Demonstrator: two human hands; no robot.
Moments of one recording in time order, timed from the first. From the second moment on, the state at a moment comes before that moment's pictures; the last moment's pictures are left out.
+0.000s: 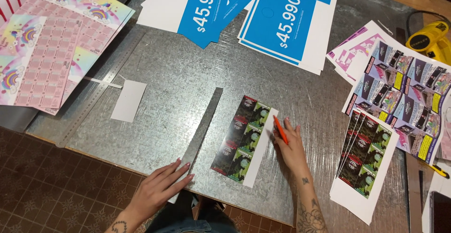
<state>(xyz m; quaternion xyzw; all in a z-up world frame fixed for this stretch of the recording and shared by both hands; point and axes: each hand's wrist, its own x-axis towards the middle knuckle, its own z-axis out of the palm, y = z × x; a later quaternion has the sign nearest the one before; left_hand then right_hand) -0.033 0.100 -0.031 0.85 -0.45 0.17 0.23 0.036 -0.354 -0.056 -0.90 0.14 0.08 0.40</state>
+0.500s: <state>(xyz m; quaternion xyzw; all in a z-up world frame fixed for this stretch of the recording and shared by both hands) -0.031 -0.025 -0.054 0.73 -0.61 0.07 0.28 -0.043 -0.294 0.016 -0.82 0.21 -0.02 0.53</state>
